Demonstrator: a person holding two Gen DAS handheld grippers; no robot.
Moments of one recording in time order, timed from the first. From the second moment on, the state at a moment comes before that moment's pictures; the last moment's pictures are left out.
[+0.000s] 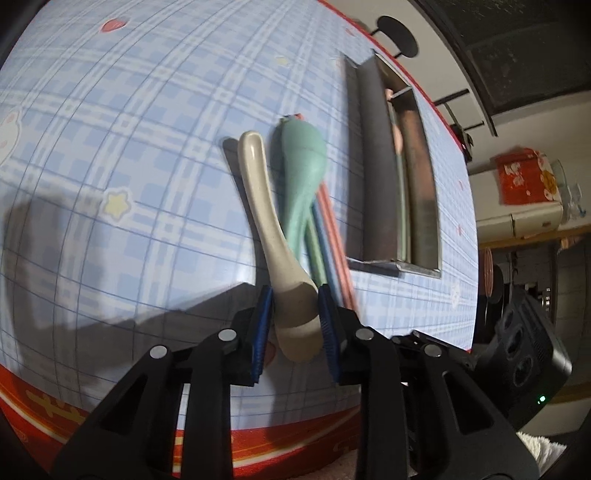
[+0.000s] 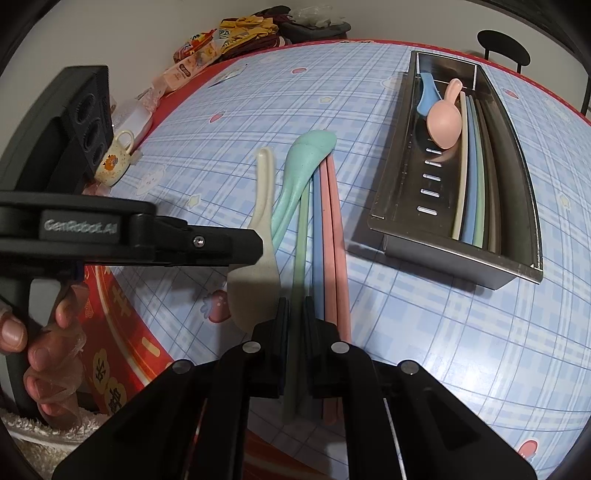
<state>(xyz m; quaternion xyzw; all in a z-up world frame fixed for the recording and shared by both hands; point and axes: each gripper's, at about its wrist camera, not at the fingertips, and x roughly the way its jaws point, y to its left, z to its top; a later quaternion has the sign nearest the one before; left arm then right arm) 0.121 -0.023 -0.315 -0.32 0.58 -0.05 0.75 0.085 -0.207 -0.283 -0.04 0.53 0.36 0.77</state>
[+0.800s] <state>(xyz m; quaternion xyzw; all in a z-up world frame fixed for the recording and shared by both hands) 0.131 -0.032 -0.315 -0.35 0.56 -0.09 0.74 0.079 -0.211 -0.281 -0.04 0.52 0.36 0.77</state>
